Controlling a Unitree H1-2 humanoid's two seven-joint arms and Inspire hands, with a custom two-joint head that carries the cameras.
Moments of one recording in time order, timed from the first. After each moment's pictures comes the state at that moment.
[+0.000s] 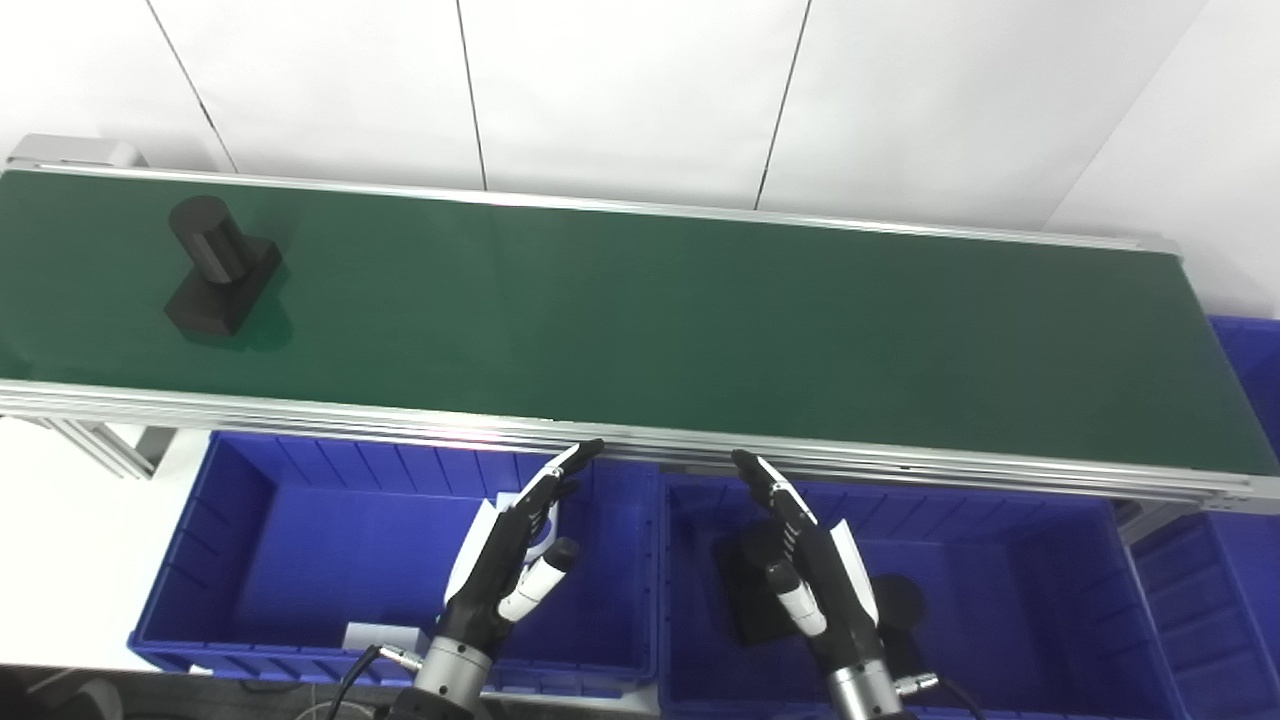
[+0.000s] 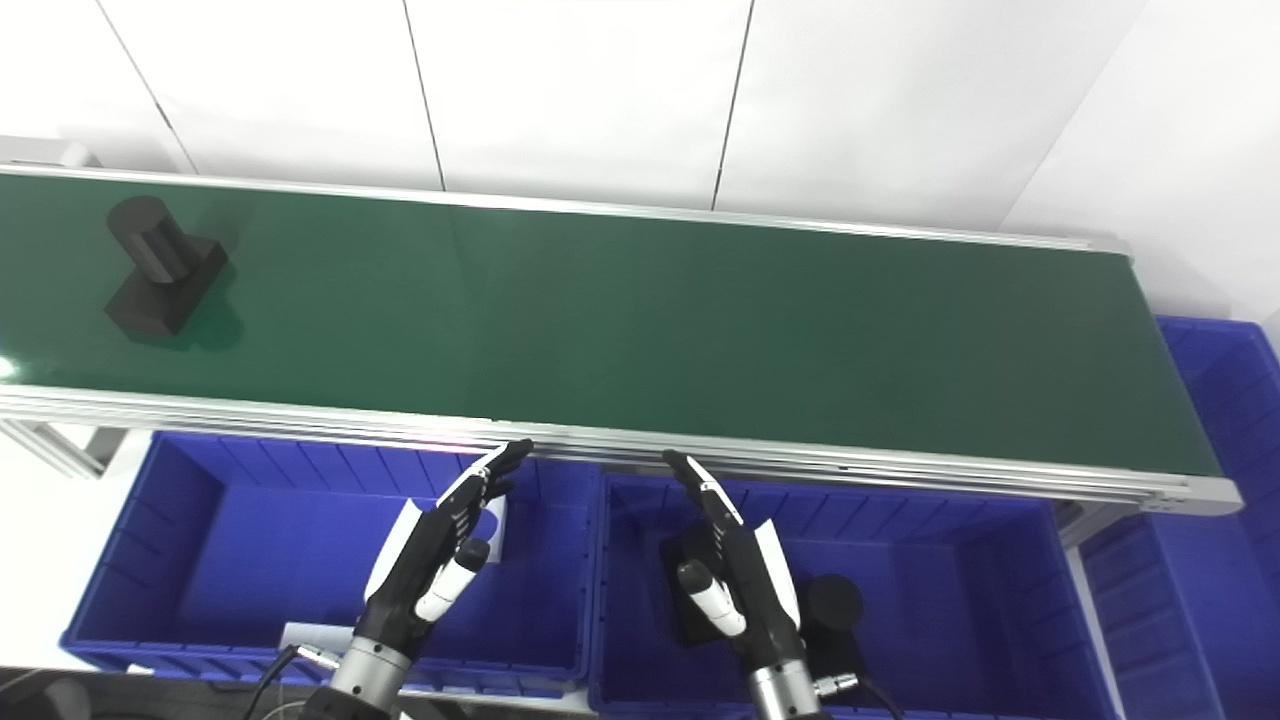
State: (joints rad) left arm 0.20 0.12 -0.41 0.19 0.14 -0.44 0.17; right arm 0.13 -0.14 0.38 0.27 -0.10 -0.45 -0.11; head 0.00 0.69
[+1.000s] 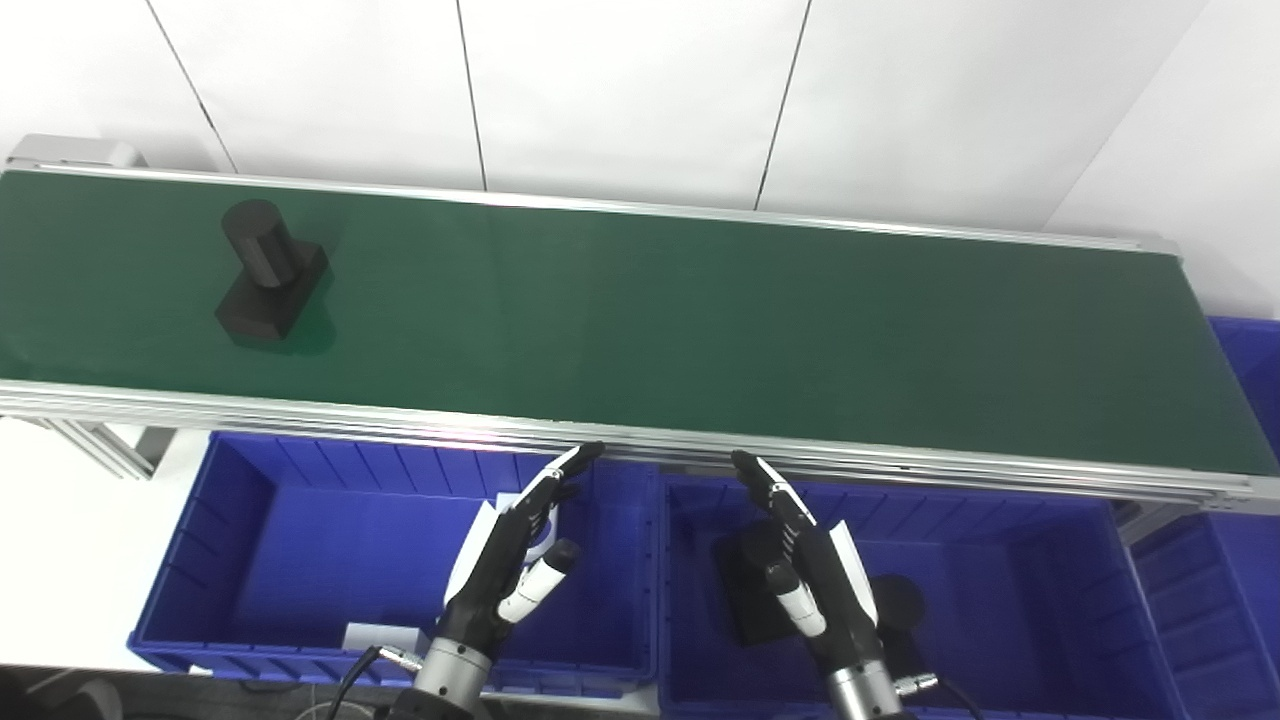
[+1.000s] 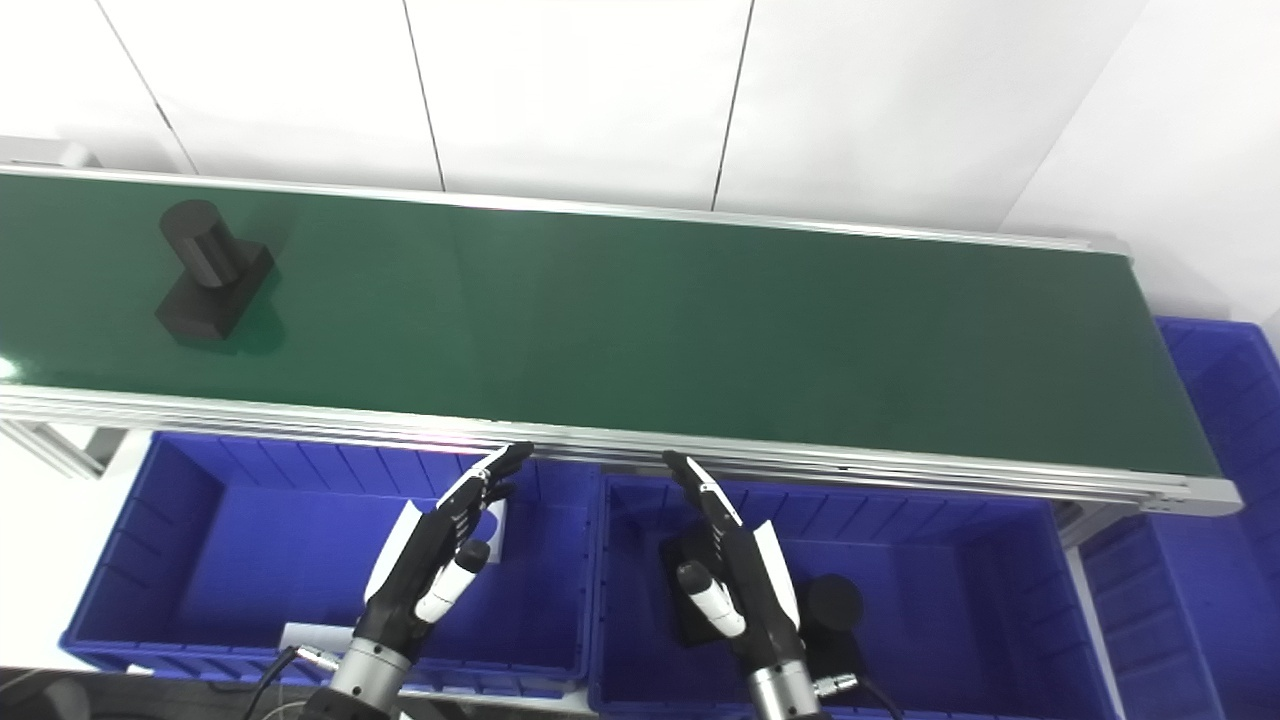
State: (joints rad) left arm 0.20 0.12 -0.41 0.19 0.14 -0.44 0.17; right arm 0.13 -0.14 0.38 0.27 -0.10 -0.45 -0.11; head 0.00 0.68
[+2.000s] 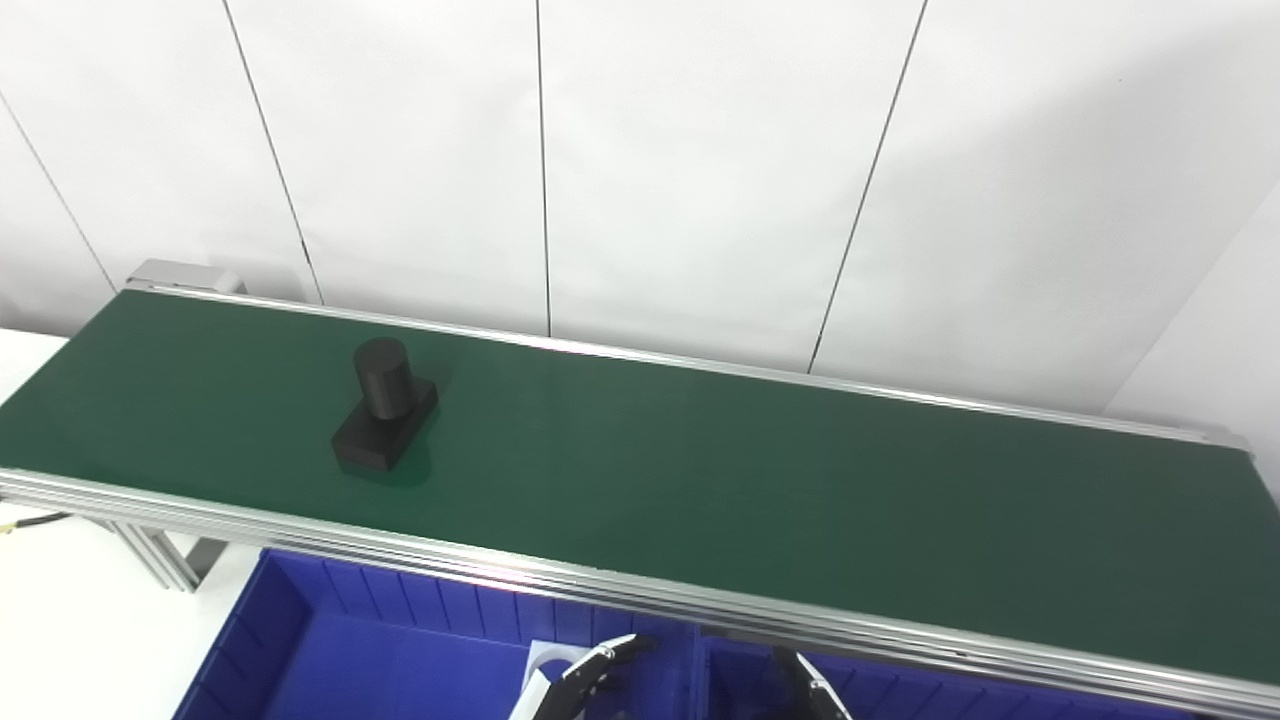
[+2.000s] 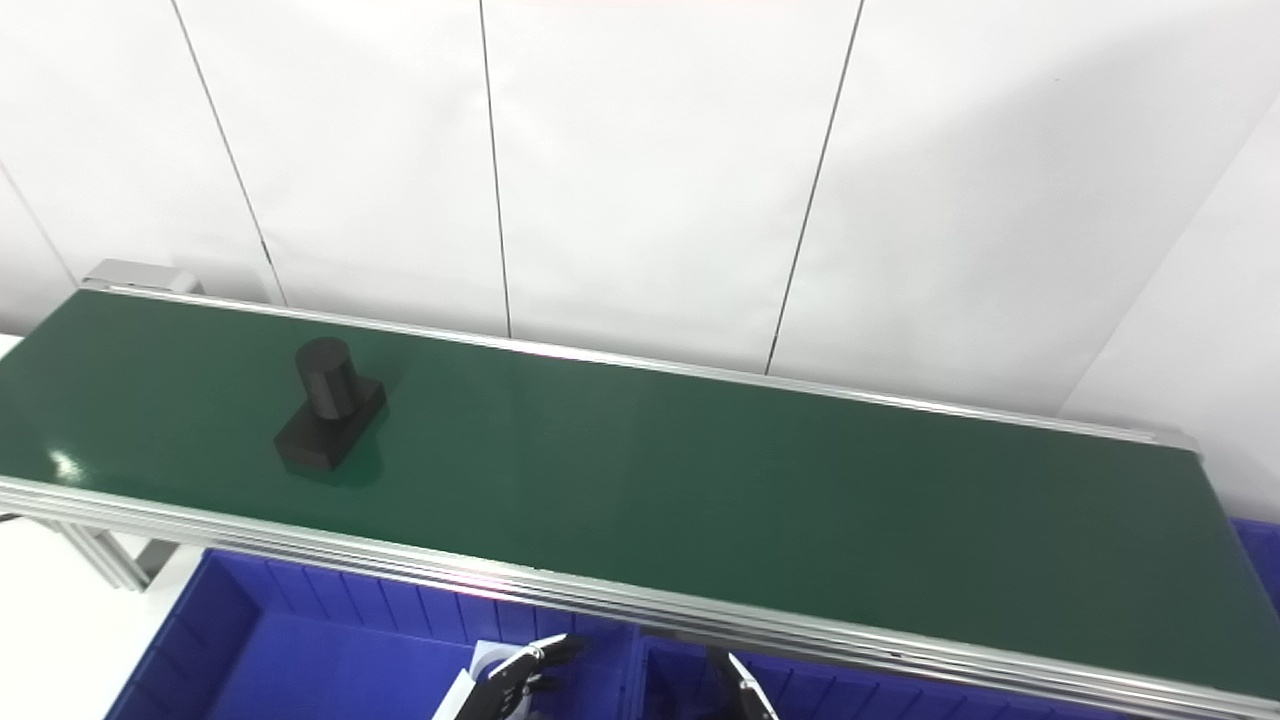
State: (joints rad) left arm 0.13 0.12 -0.52 0.37 0.16 -0.44 0.34; right arm 0.06 -0.17 0.45 0.46 -0.09 -0.45 -0.18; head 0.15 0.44
